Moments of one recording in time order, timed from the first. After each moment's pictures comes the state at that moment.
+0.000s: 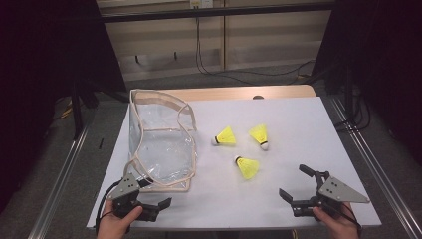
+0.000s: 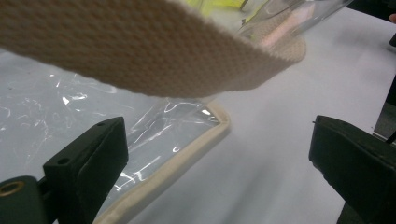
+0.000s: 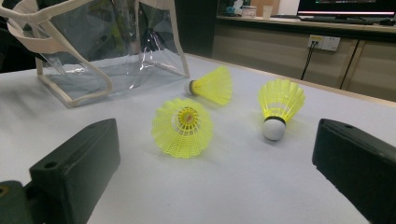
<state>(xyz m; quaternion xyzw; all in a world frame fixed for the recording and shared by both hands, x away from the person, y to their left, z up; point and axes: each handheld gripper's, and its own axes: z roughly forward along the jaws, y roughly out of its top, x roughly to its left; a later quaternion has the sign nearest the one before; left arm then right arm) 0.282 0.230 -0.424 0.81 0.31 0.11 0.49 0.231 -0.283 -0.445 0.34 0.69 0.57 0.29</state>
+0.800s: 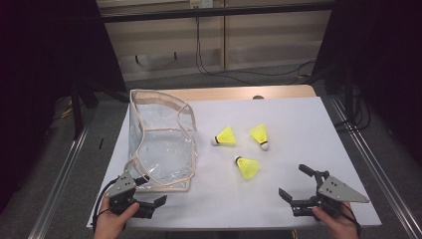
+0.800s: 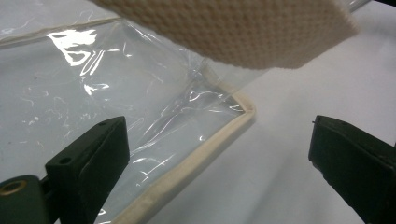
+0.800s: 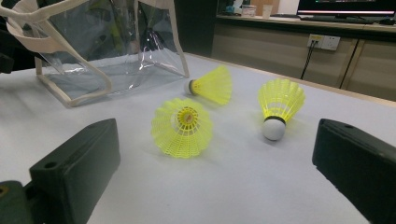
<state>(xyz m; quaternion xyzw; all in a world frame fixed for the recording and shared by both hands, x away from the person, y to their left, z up) 0.293 0.245 -0.431 0.82 0.31 0.12 0.48 0.232 -0.282 -0.444 0.34 0.69 0.57 0.29</state>
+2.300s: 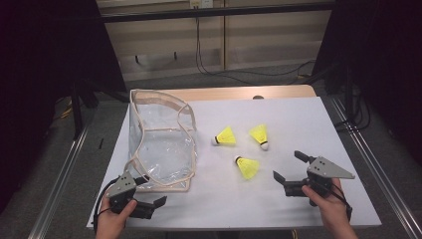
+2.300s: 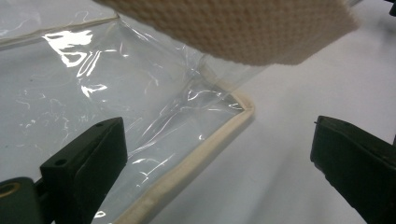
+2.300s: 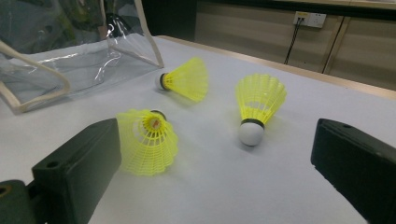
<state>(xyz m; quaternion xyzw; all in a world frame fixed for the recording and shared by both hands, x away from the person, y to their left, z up) 0.293 0.244 -0.433 0.82 0.30 0.11 0.48 0.277 -0.275 -0.432 0.38 0.70 0.53 0.28</state>
